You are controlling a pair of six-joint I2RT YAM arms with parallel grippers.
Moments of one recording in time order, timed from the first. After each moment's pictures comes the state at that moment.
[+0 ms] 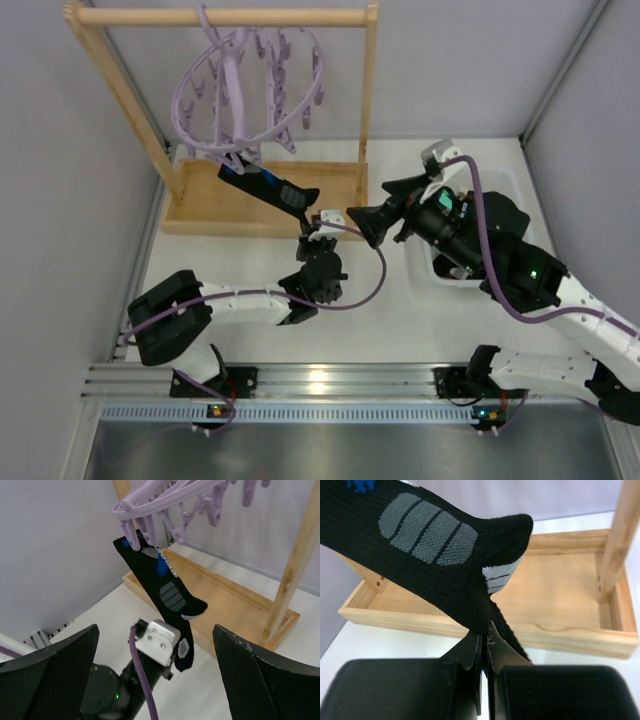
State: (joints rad) left arm -1.07 1.54 0.74 0.79 -1.30 0.19; right arm 1.00 0.95 1.28 -0.28 0.22 0.19
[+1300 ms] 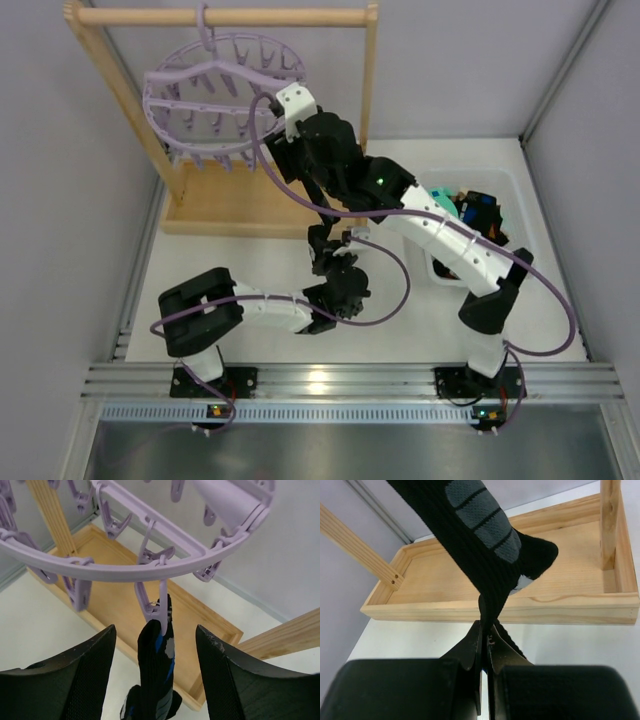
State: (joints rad) left arm -1.20 1.70 0.82 0.80 -1.44 0.31; right arm 1.01 1.85 2.20 -0.58 0.44 -0.06
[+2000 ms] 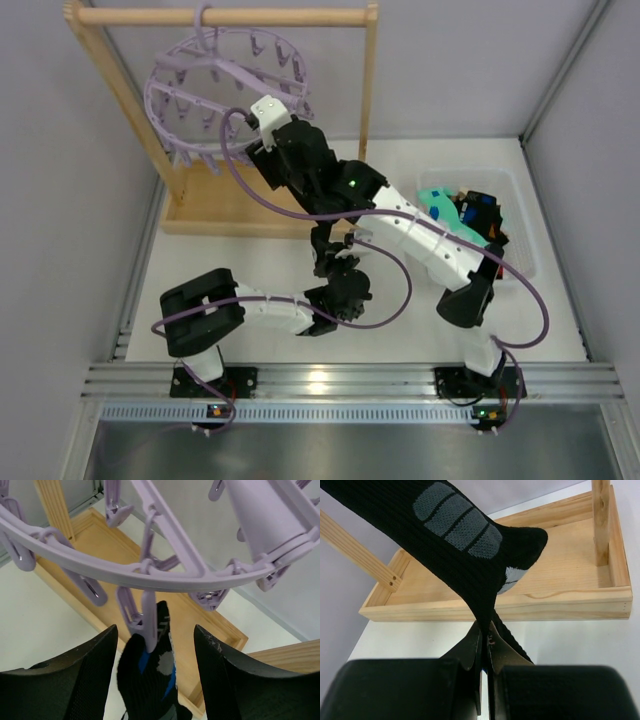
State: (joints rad) left arm -1.22 1.71 0.82 0.80 -1.44 0.31; right arm 1.03 1.99 2.31 -0.61 0.44 -0.11
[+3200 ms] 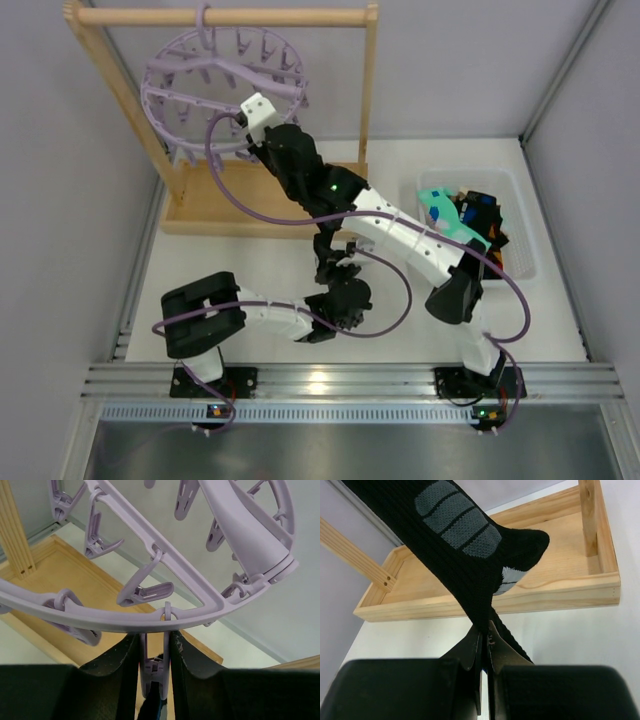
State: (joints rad) left arm -1.25 1.71 0.80 0.80 -1.44 0.30; right arm 1.03 2.08 2.30 -0.37 0.58 -0.26
